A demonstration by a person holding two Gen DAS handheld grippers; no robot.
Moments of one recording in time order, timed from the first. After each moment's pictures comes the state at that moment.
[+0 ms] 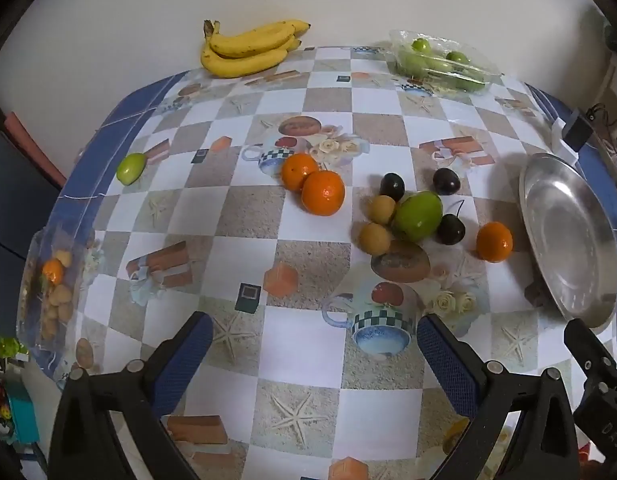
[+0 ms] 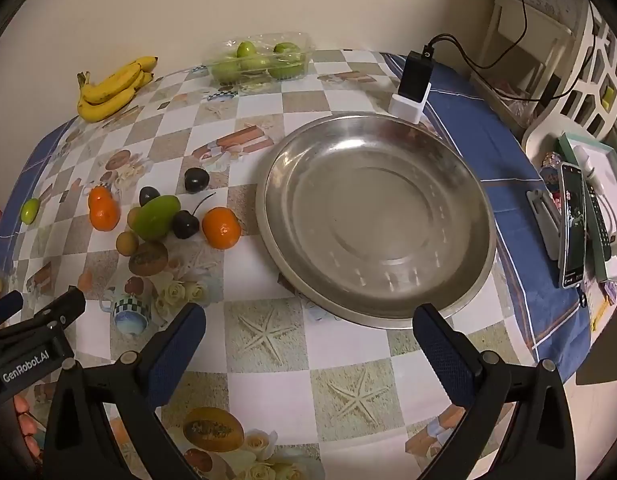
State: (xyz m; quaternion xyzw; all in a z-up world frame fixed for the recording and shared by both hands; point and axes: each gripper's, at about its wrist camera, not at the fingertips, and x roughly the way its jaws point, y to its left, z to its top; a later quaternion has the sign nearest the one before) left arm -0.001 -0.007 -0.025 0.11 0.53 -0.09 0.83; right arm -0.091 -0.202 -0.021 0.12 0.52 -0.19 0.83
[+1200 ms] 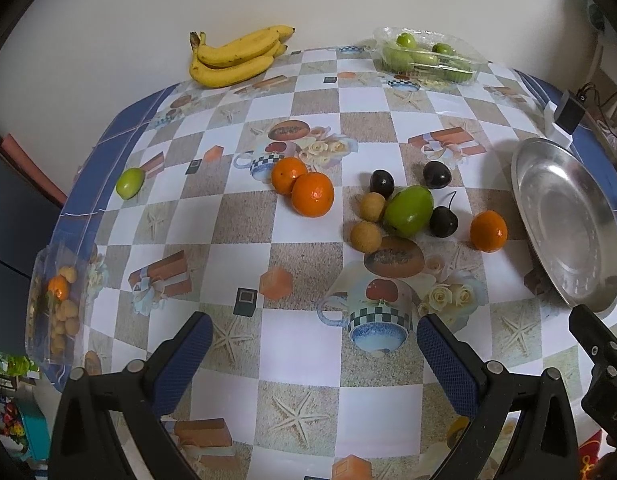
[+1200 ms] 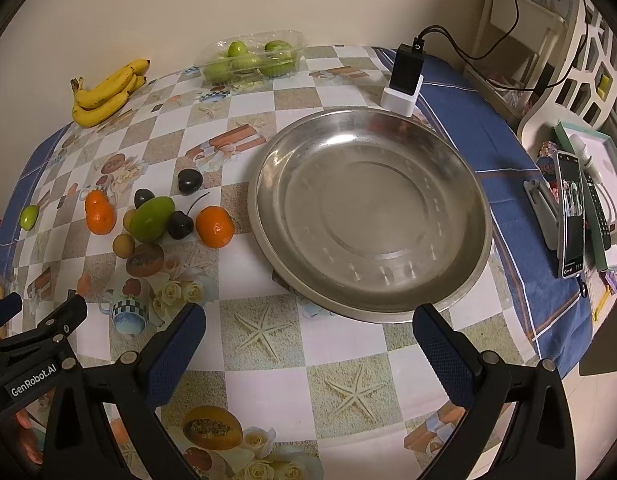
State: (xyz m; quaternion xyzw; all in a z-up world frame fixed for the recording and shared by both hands) left arm -0.006 -0.018 -0.026 0.14 0.53 -0.09 0.83; right arm -0.095 -0.205 -0.021 0.13 0.52 -0.19 0.82
